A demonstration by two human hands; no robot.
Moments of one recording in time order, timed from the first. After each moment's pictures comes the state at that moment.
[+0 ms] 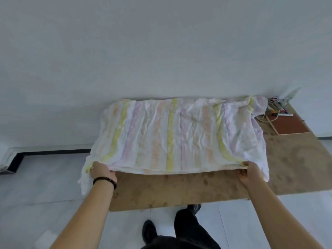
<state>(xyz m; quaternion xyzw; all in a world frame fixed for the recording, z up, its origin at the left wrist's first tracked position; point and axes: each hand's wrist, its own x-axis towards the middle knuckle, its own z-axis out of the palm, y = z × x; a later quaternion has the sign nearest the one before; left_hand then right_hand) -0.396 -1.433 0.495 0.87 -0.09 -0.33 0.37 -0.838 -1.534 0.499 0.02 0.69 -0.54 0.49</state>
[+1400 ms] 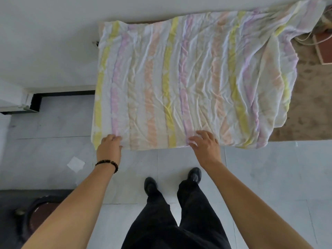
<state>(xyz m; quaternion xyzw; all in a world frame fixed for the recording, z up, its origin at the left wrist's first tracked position) -0.488 -1.330 0.386 0.85 -0.50 -0.19 -0.04 -0.813 -1.415 0.361 -0.78 0.58 -0.04 0.25</state>
